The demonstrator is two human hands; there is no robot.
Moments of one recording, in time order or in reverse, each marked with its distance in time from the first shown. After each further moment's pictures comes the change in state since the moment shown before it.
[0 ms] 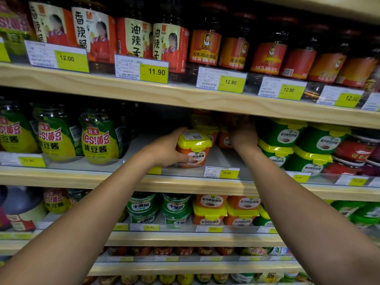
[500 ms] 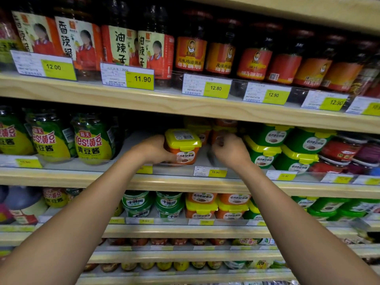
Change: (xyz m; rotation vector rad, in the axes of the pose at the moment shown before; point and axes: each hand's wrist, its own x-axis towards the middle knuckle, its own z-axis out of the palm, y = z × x) left_hand 0.008 -0.001 -0.003 -0.022 -0.068 -0.169; right_hand -0.047 0.004 -0.014 0.163 -0.189 -0.112
